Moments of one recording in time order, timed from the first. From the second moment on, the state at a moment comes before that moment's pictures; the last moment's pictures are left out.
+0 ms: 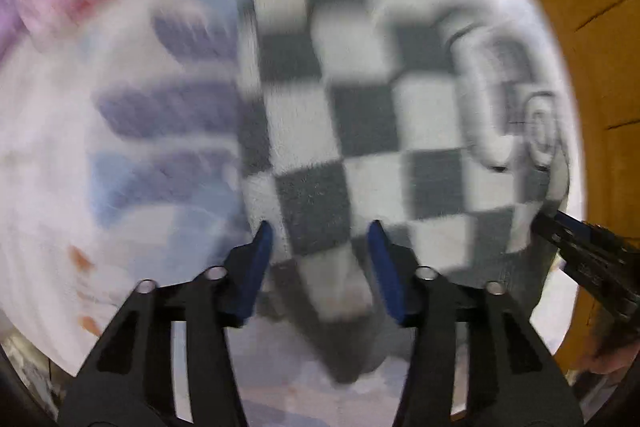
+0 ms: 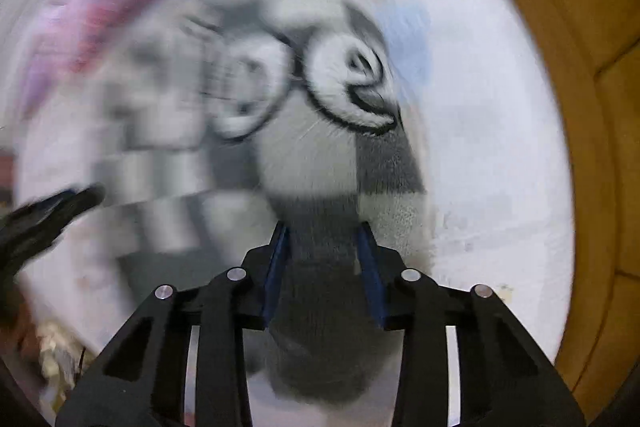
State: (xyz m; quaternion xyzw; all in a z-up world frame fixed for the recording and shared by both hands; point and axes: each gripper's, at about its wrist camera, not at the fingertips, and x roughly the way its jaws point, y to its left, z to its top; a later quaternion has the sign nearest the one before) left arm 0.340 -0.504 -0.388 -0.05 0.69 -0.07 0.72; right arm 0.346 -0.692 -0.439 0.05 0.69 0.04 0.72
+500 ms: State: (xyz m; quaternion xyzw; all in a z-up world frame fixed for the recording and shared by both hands) left arm 0.460 -0.508 -0.359 -0.05 0.60 -0.10 0.79; right arm 0.432 -0.667 -0.385 0.05 0.59 0.07 0.81
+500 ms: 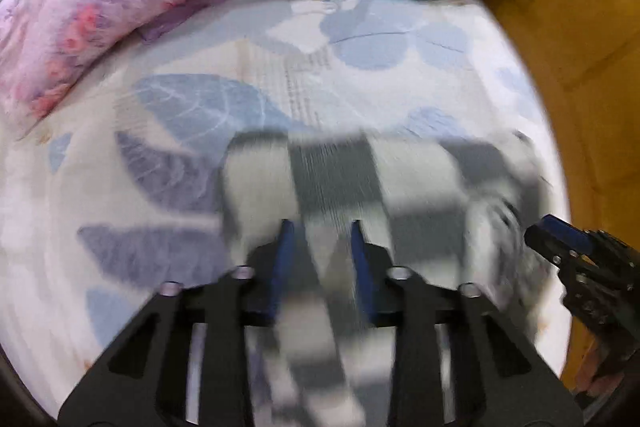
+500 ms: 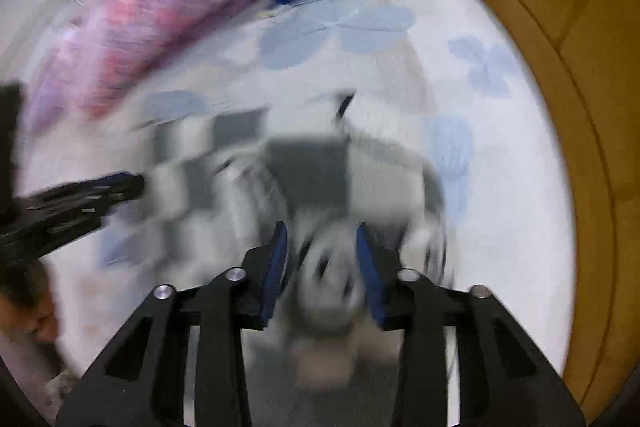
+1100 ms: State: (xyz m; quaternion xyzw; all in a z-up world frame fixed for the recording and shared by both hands) left arm 0.292 -0.502 -0.403 -0.03 0.59 -0.09 0.80; right arm 0.271 -0.663 -0.421 0.11 0.61 0.01 0.79
